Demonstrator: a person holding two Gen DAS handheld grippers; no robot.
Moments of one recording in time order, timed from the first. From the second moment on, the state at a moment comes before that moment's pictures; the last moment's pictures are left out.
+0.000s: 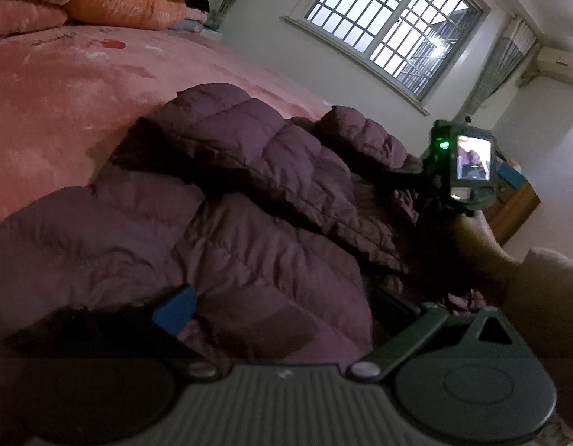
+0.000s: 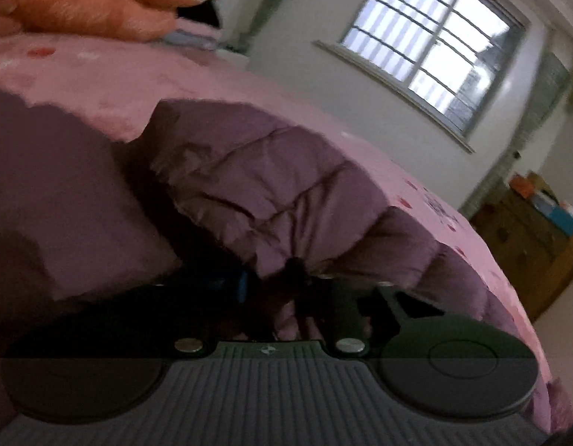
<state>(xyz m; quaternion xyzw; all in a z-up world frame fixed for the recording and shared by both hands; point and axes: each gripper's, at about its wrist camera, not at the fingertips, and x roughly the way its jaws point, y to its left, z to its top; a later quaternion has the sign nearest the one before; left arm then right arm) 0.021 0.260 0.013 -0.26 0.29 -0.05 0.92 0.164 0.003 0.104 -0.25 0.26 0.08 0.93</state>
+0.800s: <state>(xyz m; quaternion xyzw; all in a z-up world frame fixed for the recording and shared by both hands) 0.016 0.264 0.017 -0.29 0.29 -0.04 0.91 0.114 0.042 0.125 -0.04 0.29 0.25 0.92</state>
